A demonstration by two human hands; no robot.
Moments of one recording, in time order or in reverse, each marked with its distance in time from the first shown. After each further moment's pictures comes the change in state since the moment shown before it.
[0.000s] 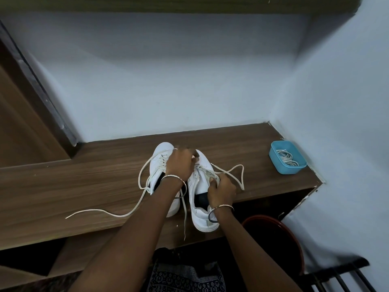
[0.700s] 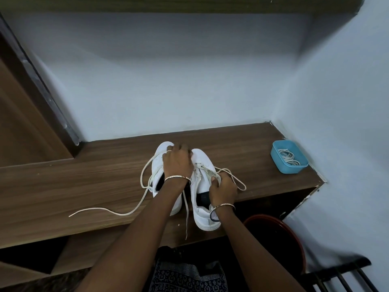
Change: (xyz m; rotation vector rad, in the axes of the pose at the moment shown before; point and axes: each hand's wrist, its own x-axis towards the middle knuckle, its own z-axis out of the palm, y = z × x) left_hand -0.012 0.004 -0.006 0.124 0.134 -0.162; right_hand 0.000 0.002 0.001 0.003 -0.005 -0.021
